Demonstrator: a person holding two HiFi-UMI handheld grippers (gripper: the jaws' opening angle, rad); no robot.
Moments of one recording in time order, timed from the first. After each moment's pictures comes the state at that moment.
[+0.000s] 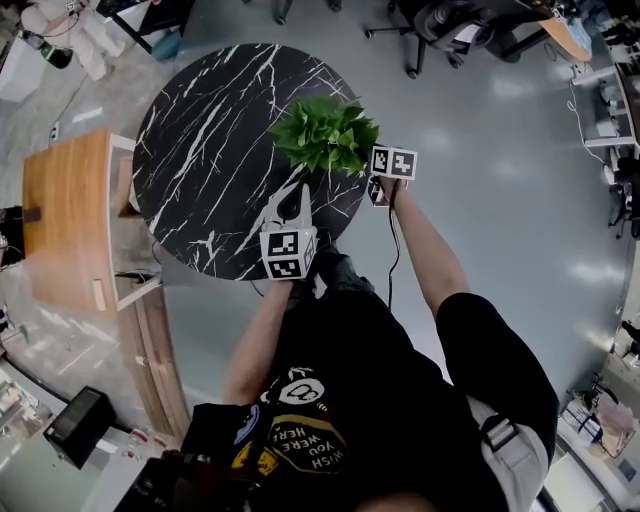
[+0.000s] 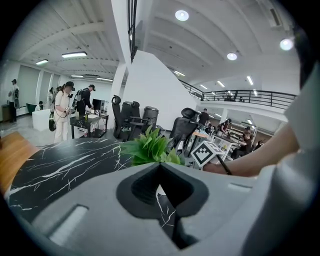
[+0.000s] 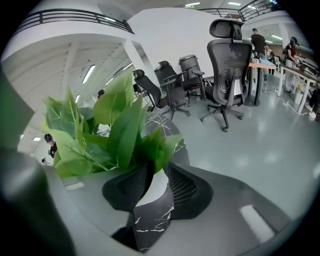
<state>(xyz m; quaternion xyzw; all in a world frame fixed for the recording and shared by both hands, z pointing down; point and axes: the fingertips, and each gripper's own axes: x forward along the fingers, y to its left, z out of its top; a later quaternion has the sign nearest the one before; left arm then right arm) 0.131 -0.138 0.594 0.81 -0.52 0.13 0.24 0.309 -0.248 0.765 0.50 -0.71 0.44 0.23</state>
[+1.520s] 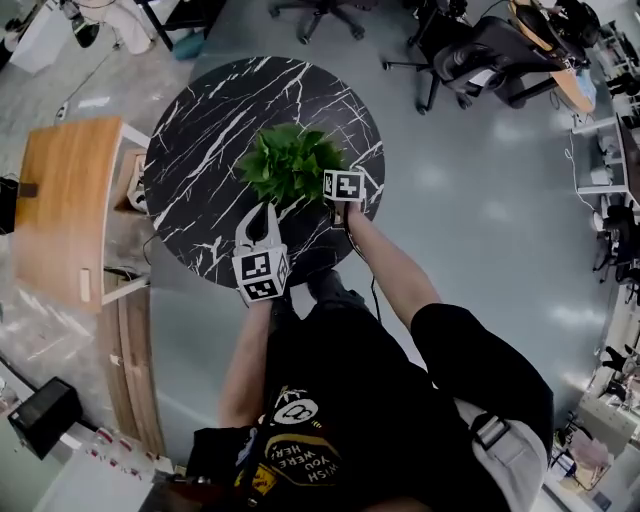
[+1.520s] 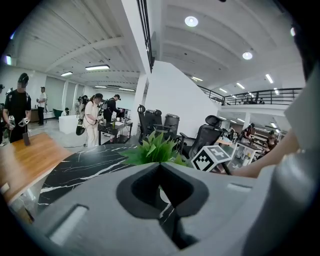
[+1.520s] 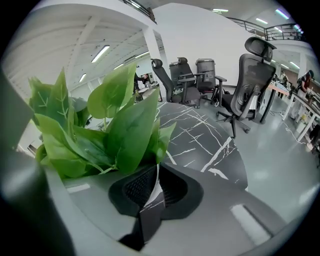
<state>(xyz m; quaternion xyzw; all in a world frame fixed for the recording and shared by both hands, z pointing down) 0.002 -0.126 0.589 0.74 -0.63 0.10 0.23 0.156 -0.248 0.769 0.50 -0.72 0.38 0.31</state>
